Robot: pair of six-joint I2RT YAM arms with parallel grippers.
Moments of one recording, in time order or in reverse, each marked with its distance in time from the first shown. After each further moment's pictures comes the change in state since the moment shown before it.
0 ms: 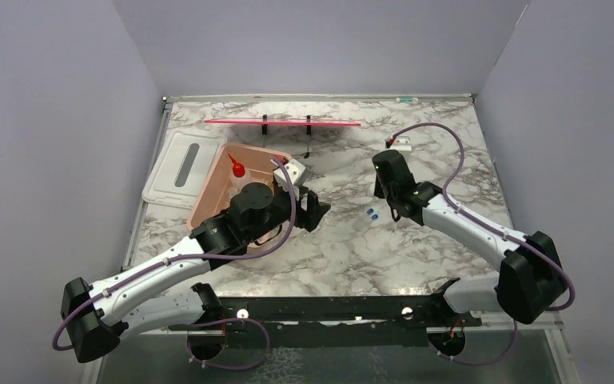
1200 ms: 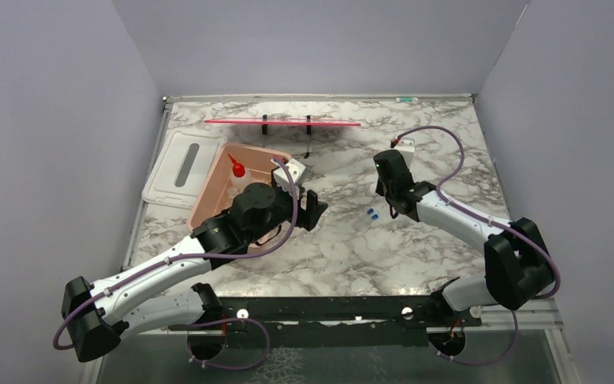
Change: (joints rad) left arm 0.000 0.006 0.000 -0.025 -0.048 0.004; right arm -0.071 0.130 -0.049 0.152 0.044 0.032
